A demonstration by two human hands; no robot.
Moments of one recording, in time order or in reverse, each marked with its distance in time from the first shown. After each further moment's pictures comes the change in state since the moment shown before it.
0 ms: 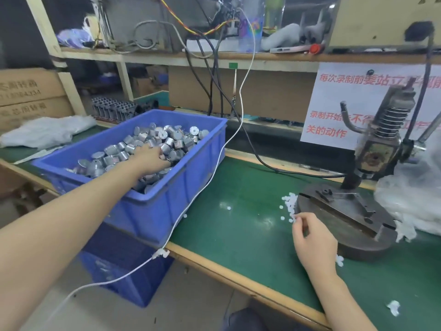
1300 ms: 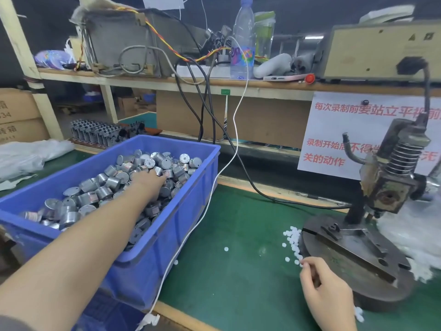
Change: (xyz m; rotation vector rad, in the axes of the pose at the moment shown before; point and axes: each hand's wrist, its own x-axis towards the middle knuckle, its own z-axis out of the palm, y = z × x) left_hand 0.096 0.006 0.029 0.710 -0.031 0.157; right_hand 0.001 -0.018 -0.003 0.081 -0.080 0.153
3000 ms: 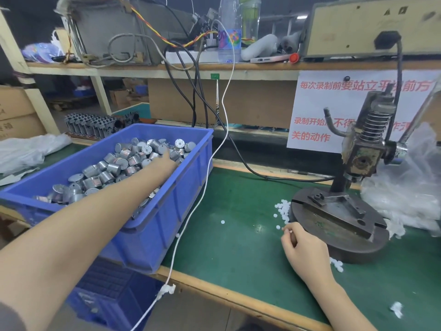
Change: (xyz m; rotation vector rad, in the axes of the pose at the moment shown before) left_hand -0.029 0.034 -0.034 -0.918 0.027 -0.169; right_hand 0.001 0.009 0.003 -0.224 -0.065 -0.205
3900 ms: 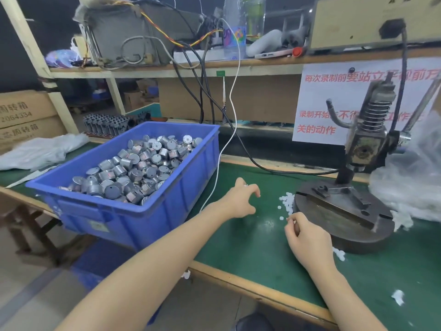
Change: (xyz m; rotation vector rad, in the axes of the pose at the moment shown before) left_hand -0.112 0.091 0.089 -0.060 -0.294 0.554; right_hand 0.002 0.000 -0.004 -0.025 -0.029 0.038
